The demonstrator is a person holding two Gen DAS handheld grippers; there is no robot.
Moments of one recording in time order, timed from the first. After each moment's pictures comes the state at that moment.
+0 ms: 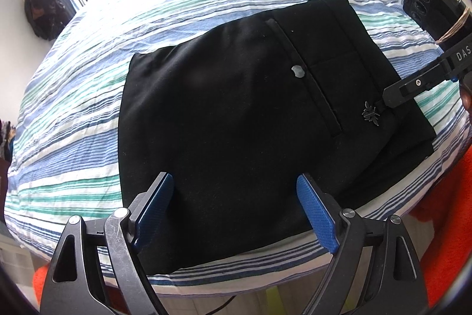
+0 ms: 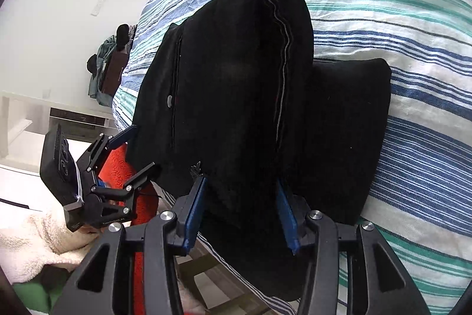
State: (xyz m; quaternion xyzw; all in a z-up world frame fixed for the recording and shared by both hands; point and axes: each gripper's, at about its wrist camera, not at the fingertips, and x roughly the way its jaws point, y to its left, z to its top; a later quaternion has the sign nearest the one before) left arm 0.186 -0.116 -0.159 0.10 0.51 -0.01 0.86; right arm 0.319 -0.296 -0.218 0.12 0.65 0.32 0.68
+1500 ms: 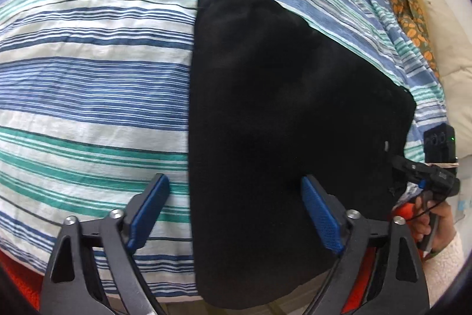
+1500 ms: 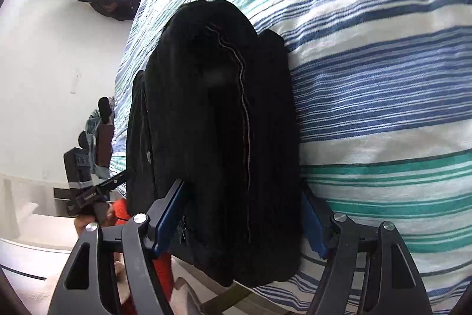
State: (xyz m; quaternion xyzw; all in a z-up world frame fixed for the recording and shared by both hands) left arm 0.231 -0.012 -0.193 -0.18 0.60 -0.09 0.77; right arm 0.280 -0.359 -0.225 0.25 0.60 0.19 0.73
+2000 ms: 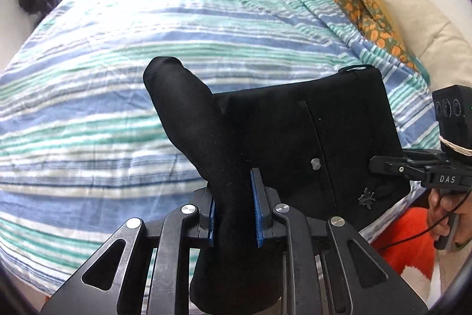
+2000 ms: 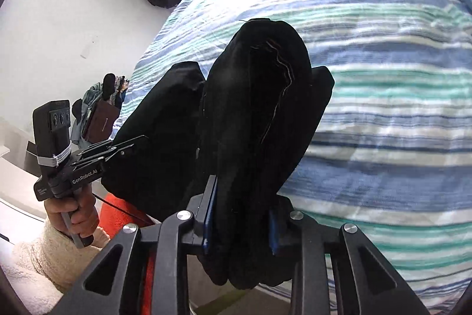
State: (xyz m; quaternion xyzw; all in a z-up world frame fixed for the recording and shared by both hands) left arm 0.268 -0.050 -0.056 -0.05 0.47 -0.09 0.88; right arm 0.296 -0.268 -0.094 0.09 0.51 0.24 0.82
